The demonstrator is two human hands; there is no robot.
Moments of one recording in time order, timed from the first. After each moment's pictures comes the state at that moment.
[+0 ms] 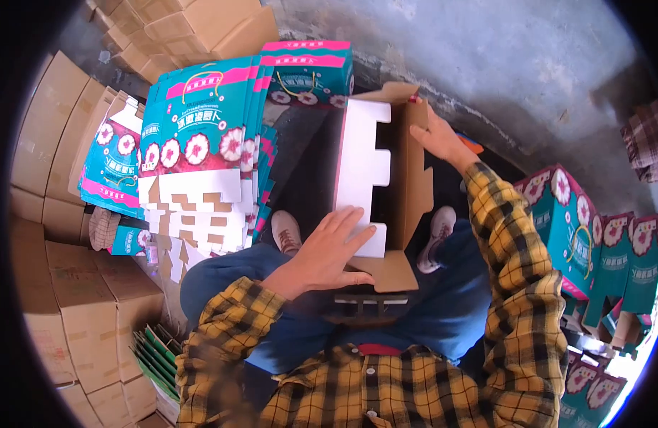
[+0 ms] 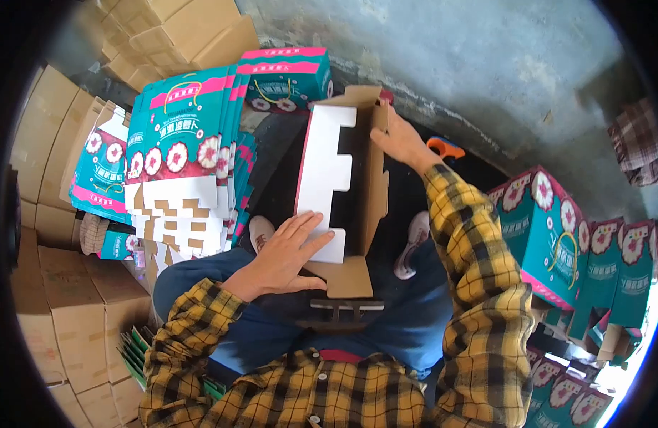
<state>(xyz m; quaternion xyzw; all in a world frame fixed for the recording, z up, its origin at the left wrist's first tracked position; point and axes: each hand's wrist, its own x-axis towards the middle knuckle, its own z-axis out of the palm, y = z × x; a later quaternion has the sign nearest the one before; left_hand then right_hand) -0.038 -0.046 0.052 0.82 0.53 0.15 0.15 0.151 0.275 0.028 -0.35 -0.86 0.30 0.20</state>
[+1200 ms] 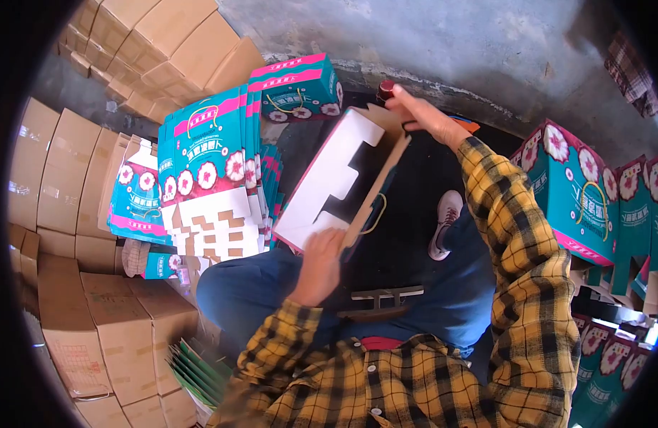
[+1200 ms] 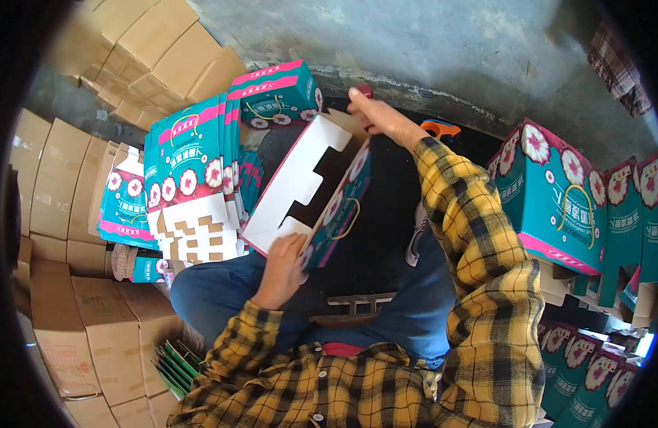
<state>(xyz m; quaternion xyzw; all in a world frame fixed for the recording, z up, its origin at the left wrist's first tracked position) 0.020 -0.086 0.010 0.72 0.65 0.22 0.09 0.206 0.265 0.074 -0.38 -0.69 0.59 0.19</state>
